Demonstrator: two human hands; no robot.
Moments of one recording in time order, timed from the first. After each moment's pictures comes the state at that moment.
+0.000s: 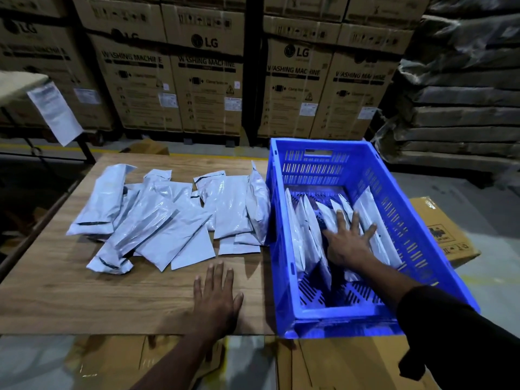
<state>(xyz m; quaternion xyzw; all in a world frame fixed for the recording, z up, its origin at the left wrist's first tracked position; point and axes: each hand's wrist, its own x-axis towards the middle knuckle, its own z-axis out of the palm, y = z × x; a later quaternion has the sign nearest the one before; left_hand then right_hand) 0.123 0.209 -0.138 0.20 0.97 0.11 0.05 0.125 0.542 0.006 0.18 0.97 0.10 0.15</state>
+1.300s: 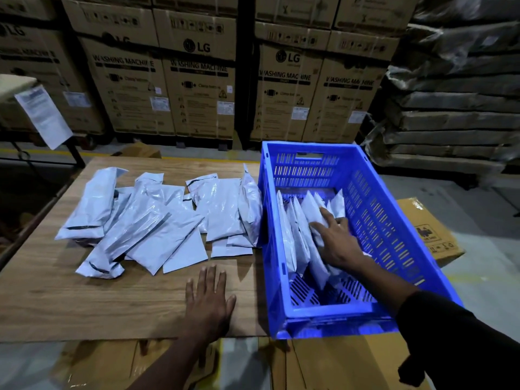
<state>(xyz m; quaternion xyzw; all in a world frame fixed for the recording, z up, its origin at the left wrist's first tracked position) 0.124 0.208 -0.137 0.21 0.97 0.09 0.04 0.137 0.547 0.018 0.09 0.99 -0.02 0.04</state>
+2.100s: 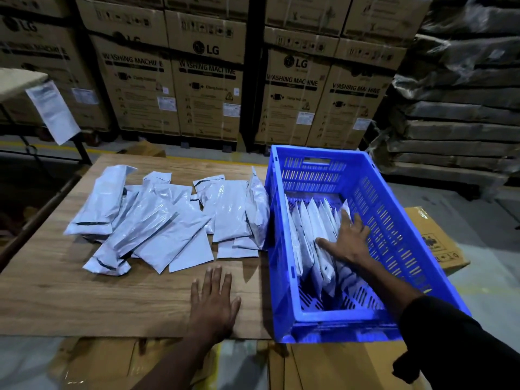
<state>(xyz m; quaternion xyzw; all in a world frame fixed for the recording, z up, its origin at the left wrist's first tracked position) 0.123 0.206 -0.140 0.21 0.97 0.13 0.01 0.130 0.550 0.022 0.27 0.95 -0.15 0.02</state>
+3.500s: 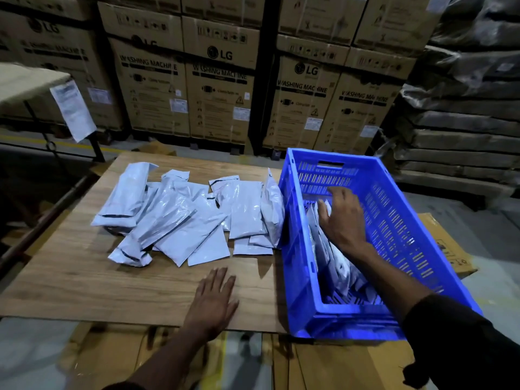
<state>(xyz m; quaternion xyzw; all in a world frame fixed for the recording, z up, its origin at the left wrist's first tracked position) 0.115 0.152 -0.137 0.28 0.95 0.09 0.04 0.101 0.470 0.080 0.11 0.95 -0.08 -0.28</state>
